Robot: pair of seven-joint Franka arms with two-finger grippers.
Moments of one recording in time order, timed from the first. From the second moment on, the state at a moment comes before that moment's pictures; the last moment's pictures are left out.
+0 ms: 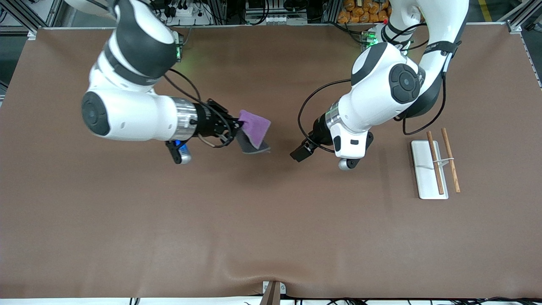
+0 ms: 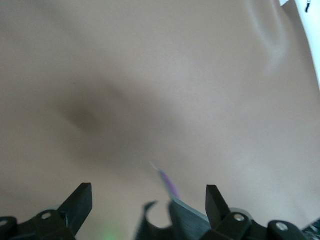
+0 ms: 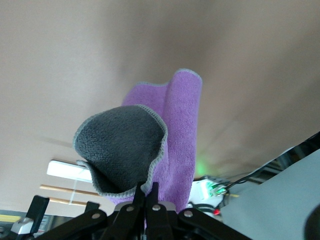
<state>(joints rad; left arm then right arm) -0.32 0.39 -0.28 -1.49 -0.35 2.09 -1.30 0.43 0.48 0.04 -1.20 0.66 1.64 1.52</state>
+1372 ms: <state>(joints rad) -0.30 0.39 -0.27 -1.48 -0.39 1.98 -1.62 0.54 0.53 0.04 -1.22 0.71 1.87 1.64</state>
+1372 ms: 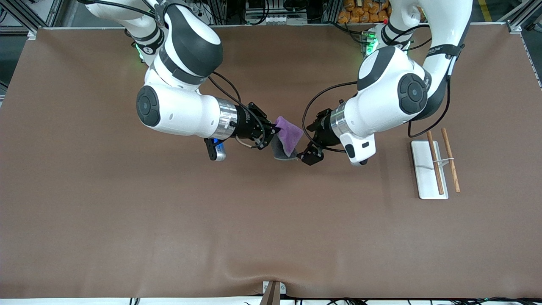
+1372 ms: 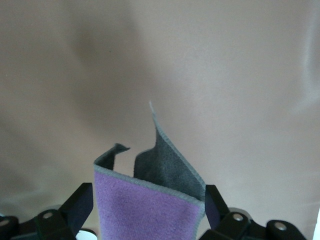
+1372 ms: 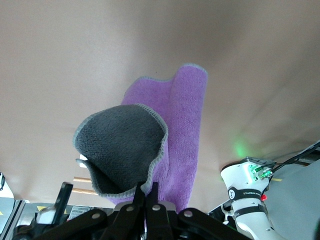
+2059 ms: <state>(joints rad) -0.30 0.39 -0.26 -1.49 -0.38 1.81 -1.91 0.54 0.53 0.04 -1.22 0.71 1.87 1.64</state>
